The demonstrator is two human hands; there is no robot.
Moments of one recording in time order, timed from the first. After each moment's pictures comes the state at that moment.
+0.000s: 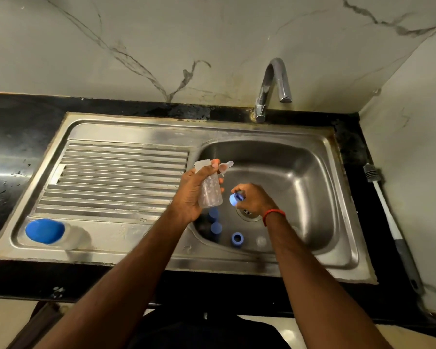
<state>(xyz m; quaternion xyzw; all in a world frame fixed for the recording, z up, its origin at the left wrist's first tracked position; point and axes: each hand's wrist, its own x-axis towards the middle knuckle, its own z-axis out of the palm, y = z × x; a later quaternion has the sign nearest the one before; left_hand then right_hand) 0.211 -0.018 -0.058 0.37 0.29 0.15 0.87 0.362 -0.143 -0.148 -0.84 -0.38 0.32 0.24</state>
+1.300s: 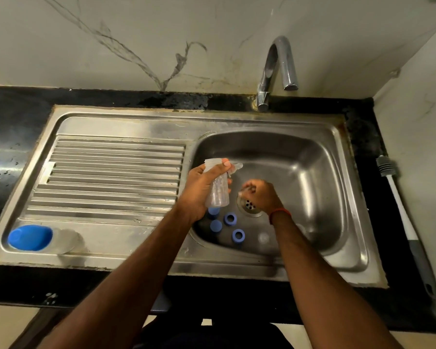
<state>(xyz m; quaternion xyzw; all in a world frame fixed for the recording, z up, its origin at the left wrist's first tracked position) 0.239 -0.028 -0.067 0.45 0.37 0.13 0.80 0.388 -0.152 -0.202 -0.85 -0.26 0.30 0.34</state>
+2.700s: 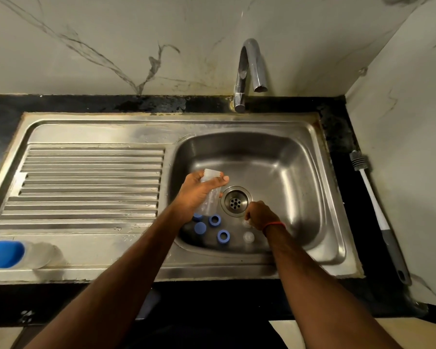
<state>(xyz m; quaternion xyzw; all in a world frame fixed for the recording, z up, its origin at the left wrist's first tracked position) 0.260 -0.043 -0.077 0.56 0.38 0.03 0.74 0.389 -0.214 -0.234 -0.88 -0.32 0.34 0.08</state>
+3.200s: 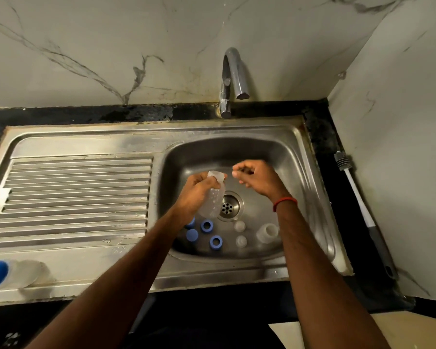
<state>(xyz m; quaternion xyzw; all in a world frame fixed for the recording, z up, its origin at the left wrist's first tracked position) 0.284 -0.053 -0.076 0.60 0.33 0.03 0.73 0.442 -0.186 -0.104 -0.82 -0.26 0.30 0.41</state>
